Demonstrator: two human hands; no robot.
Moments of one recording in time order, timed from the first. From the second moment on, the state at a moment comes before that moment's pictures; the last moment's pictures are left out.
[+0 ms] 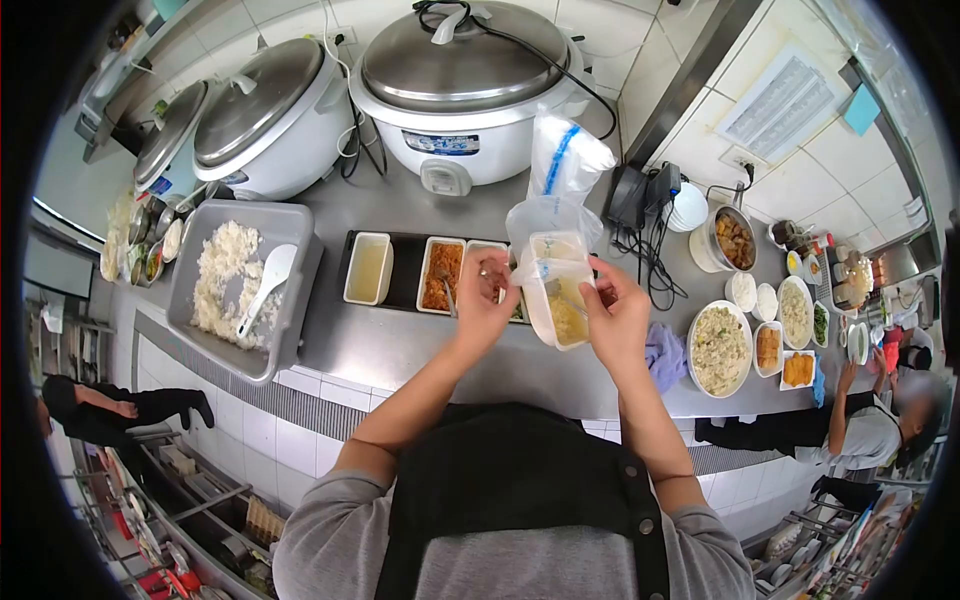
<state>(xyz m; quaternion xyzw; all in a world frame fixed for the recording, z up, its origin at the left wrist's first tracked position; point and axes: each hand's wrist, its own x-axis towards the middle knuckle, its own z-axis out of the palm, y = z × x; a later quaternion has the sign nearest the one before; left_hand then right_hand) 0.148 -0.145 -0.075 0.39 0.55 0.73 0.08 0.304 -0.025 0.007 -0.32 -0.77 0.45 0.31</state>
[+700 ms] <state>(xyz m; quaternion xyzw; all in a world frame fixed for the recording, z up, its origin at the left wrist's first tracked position) 0.196 -0.134 -0.047 0.19 0.33 0.77 0.51 0.366 -0.058 0.047 -0.21 -0.90 0.37 0.08</state>
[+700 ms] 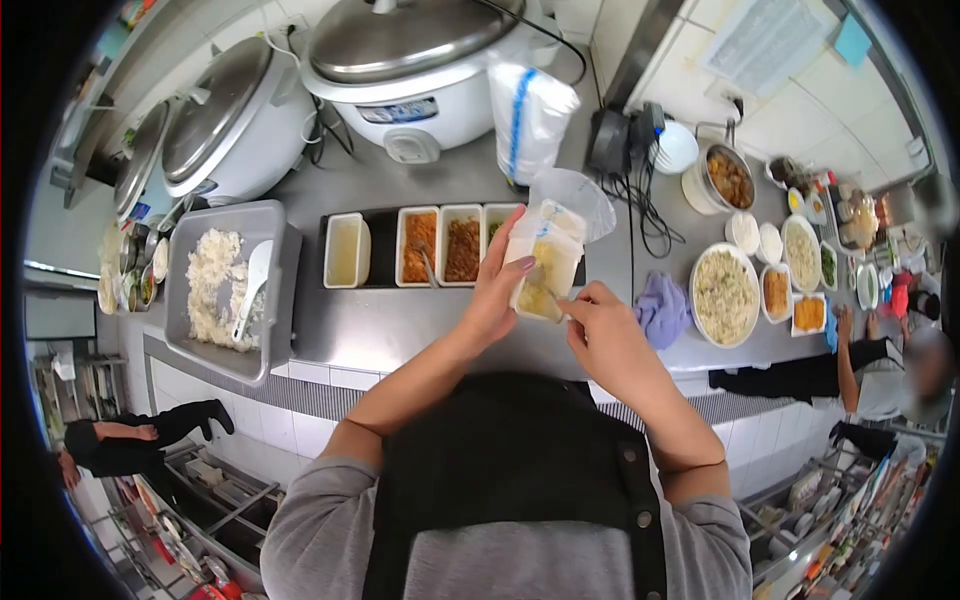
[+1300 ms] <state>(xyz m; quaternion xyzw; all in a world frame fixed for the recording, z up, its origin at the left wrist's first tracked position) 0.257 -0.108 -0.075 0.17 0.21 0.58 0.77 0.457 -0.063 0.060 -0.33 -0.93 0.15 0.07</state>
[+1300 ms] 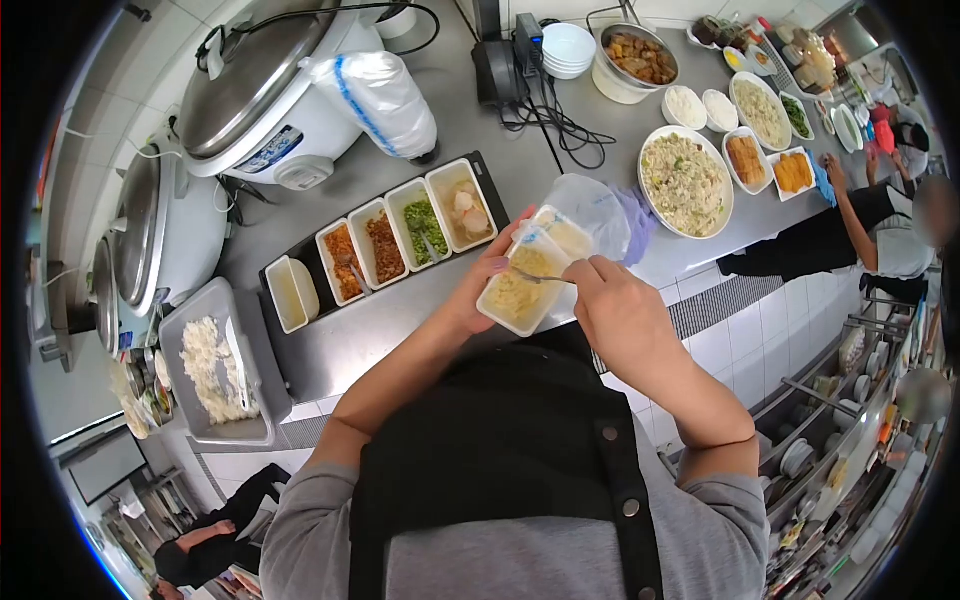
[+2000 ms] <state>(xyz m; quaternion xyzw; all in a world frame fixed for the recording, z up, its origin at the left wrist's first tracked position) 0.263 -0.148 -0.150 0.13 0.38 0.52 0.75 0.453 -0.098 -0.069 -0.43 -0.89 0.15 0.11</state>
